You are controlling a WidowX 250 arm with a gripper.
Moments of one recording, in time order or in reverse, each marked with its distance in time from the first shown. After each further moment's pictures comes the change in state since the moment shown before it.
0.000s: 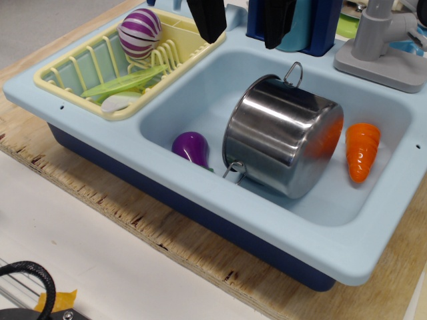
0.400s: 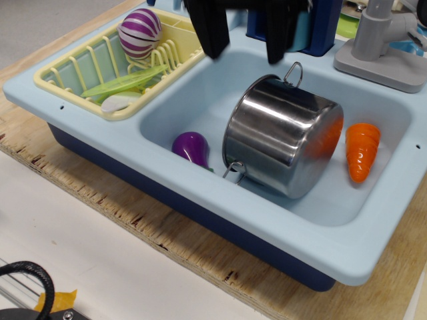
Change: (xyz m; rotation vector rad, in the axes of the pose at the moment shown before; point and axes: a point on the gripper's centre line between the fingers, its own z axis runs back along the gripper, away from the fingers) arm -0.008 -0.001 -0.018 -0.066 0.040 0.027
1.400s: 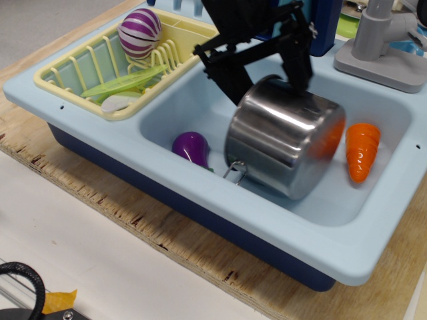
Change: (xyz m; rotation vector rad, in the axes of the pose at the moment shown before) arm 0.007 -0.022 -0.044 -0.378 -0.007 0.103
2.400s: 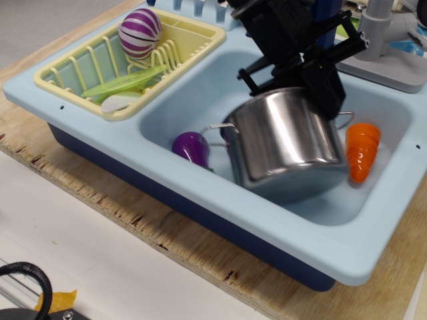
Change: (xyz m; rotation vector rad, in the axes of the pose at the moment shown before) arm -0.010 -0.025 -0.011 -0.060 0.020 -0.061
